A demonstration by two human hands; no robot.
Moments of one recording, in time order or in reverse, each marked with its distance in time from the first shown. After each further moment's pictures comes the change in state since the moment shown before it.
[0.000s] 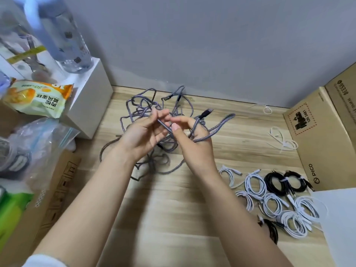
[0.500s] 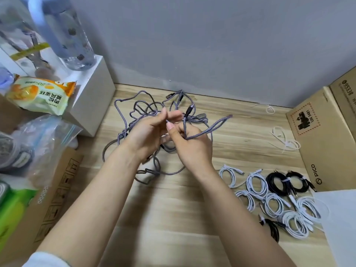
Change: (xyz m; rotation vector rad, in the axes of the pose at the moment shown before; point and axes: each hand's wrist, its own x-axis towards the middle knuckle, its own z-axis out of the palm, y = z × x) left_hand -0.011 0.001 0.010 0.234 -0.042 -0.069; right_hand 0.007 0.012 0.007 -0.582 0.025 0.072
